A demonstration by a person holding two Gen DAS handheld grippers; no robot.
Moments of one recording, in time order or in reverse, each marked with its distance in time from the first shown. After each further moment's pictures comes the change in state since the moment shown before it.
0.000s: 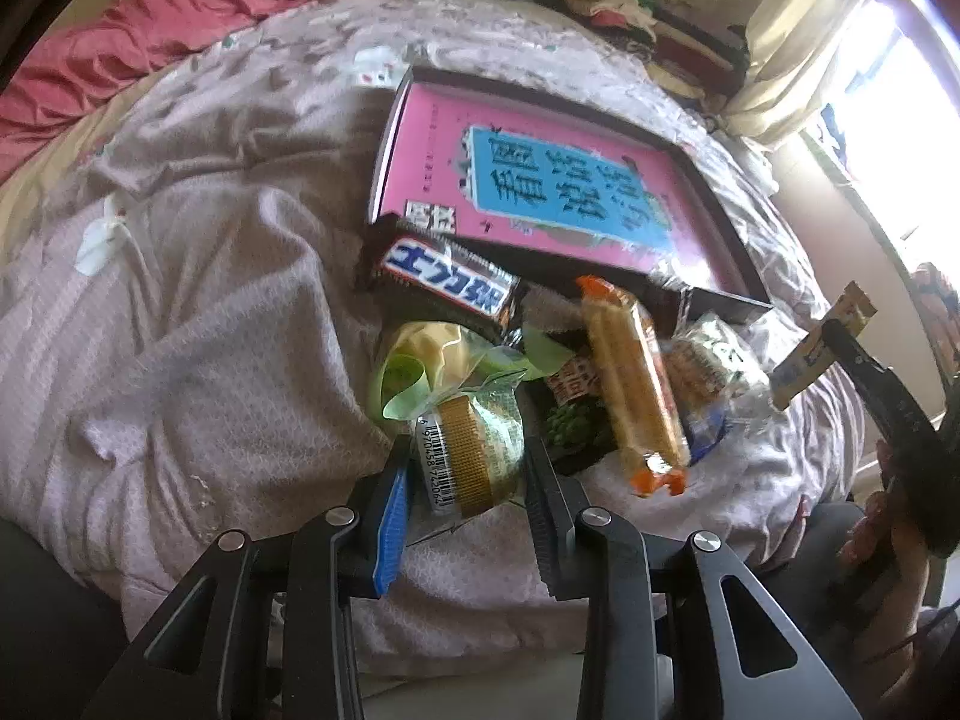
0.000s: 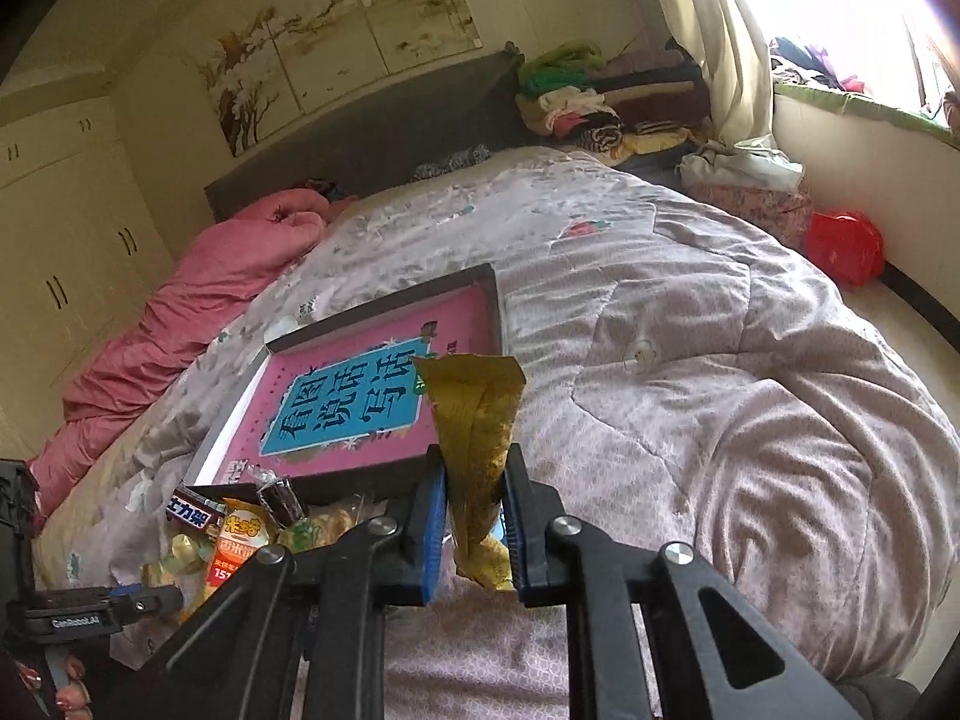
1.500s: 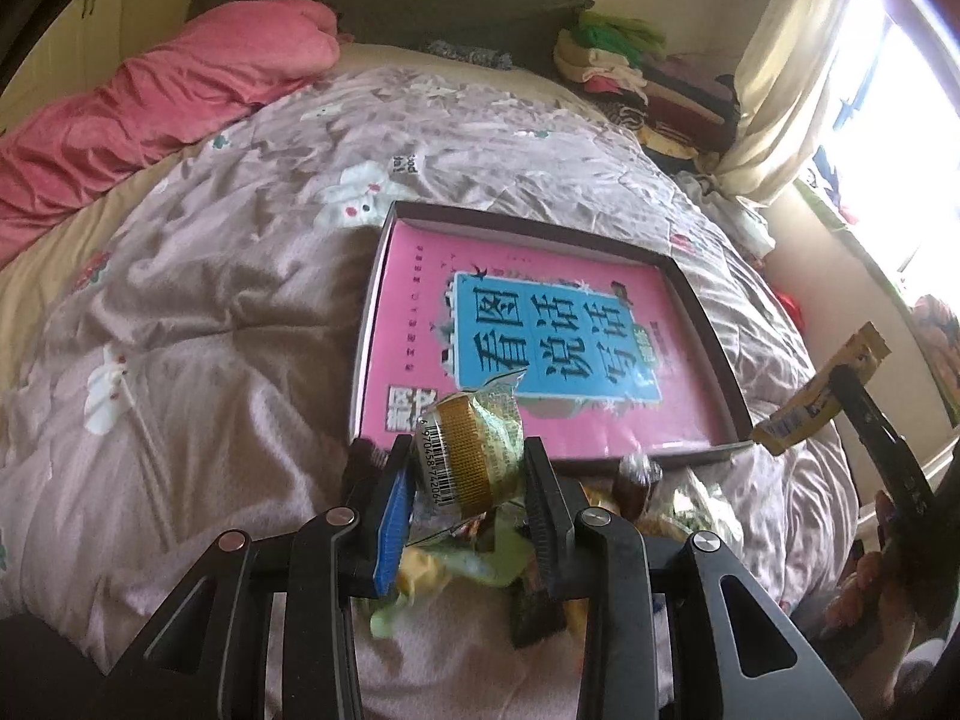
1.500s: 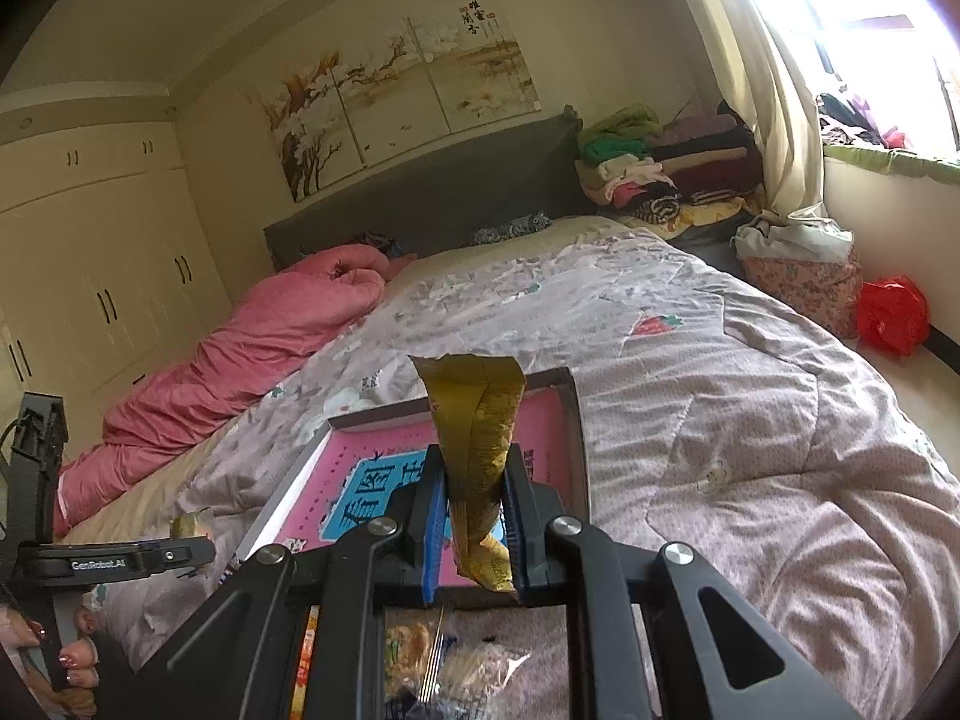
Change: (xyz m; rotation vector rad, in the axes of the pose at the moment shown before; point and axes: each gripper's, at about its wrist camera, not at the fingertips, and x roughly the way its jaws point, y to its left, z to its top) left arm -0.016 -0.018 0.073 0.014 -0.165 0.015; right arm -0.001 0.031 0.039 -0.069 -0.161 0.125
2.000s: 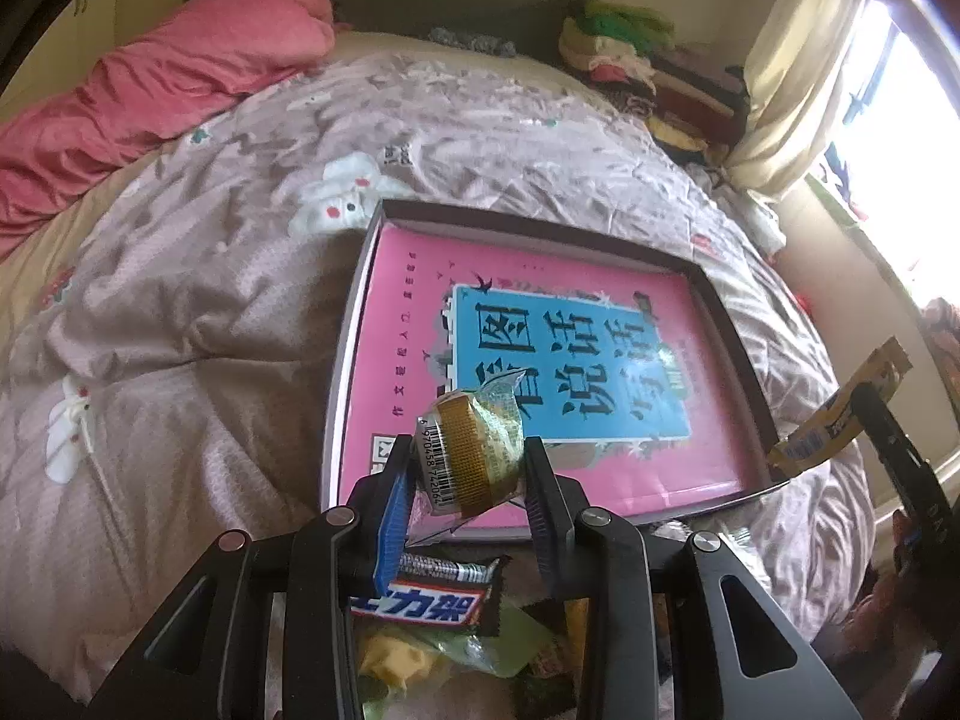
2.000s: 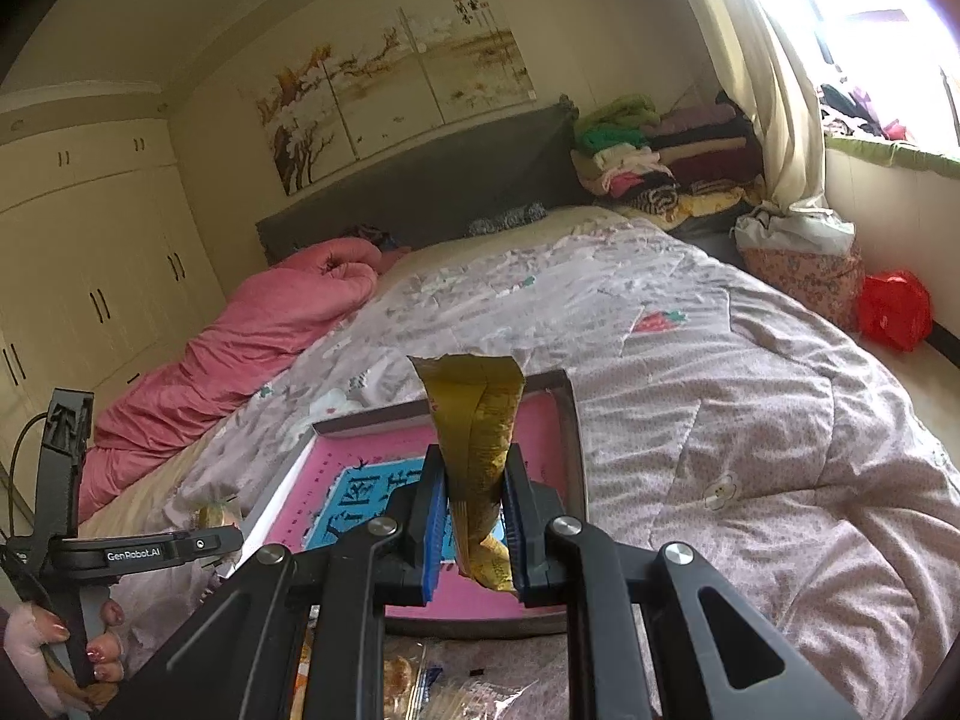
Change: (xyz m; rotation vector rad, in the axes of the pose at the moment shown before) left arm 0.047 -0.002 0.022 0.004 0.031 0.015; right arm 0.030 -0.008 0.008 0.013 0.036 -0.010
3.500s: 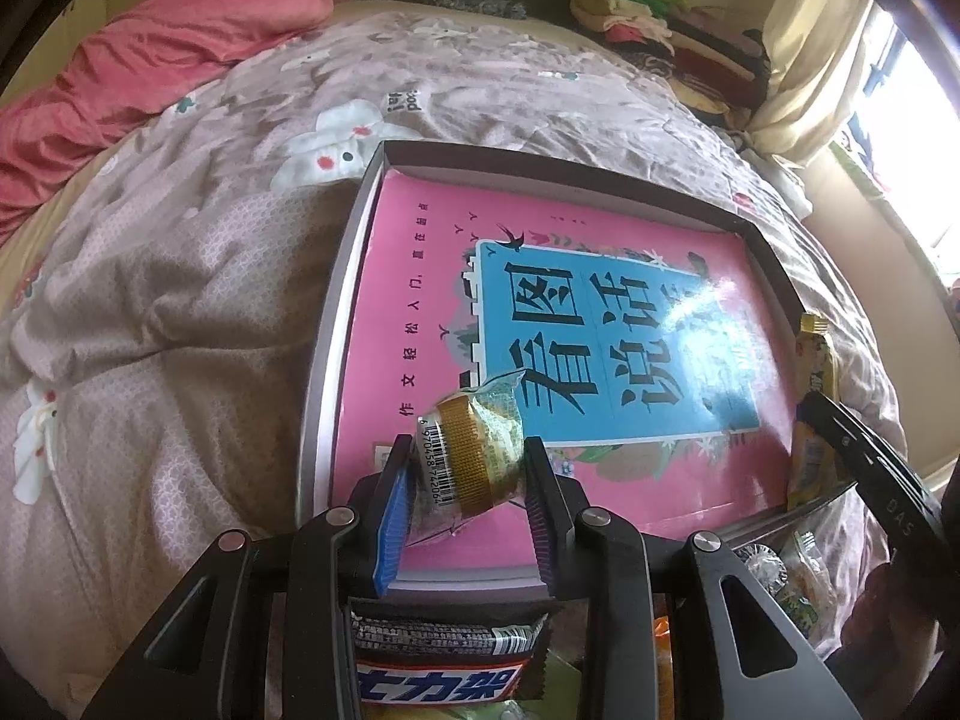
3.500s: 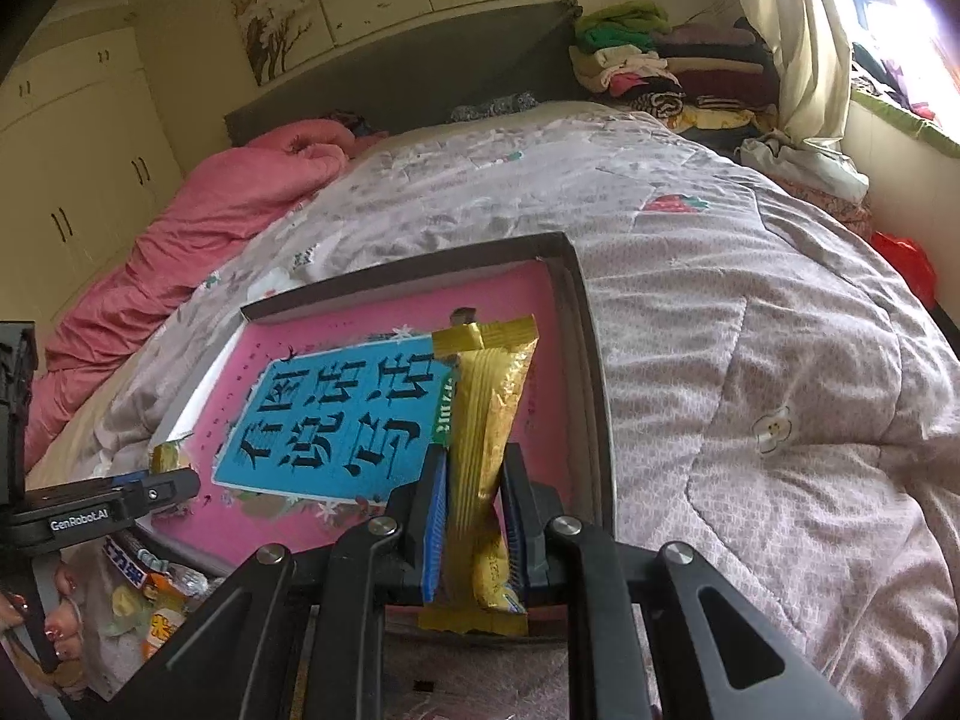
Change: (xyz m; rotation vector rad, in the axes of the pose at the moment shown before) left arm 0.055 0.005 0.006 0.018 0.079 0.052; right arm 0.087 -0.006 -0.029 -0.052 0.273 -0.076
